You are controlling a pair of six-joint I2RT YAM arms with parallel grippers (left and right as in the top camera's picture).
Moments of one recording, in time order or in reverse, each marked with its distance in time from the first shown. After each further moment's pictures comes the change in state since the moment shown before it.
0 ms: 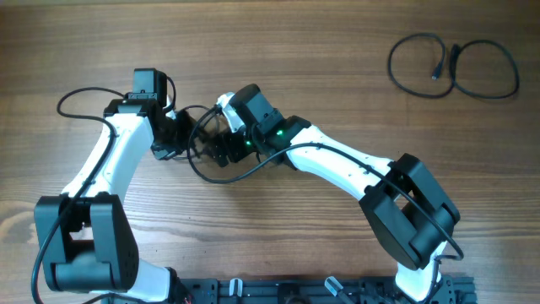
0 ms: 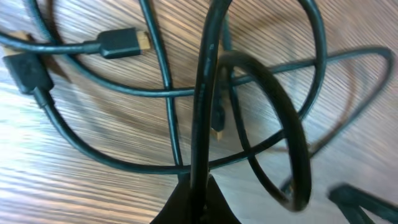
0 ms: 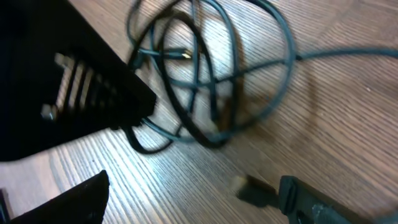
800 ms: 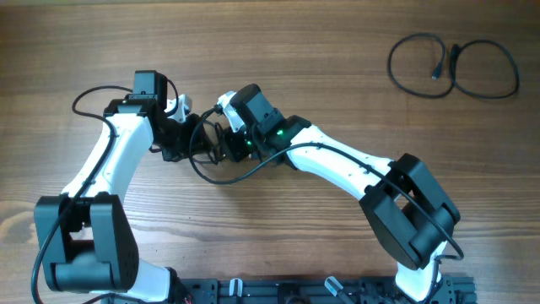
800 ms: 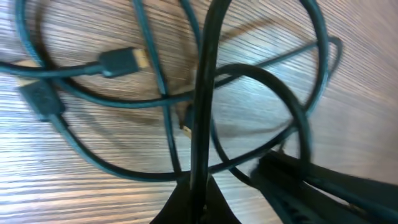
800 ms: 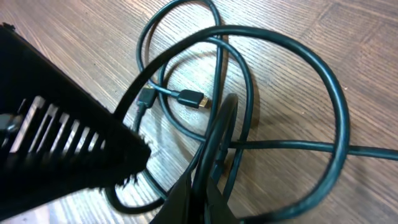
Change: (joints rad) left arm 0.002 0.000 0.000 -0.048 0.182 0.137; right arm -0.003 0.000 0.000 -0.014 0.042 -0.010
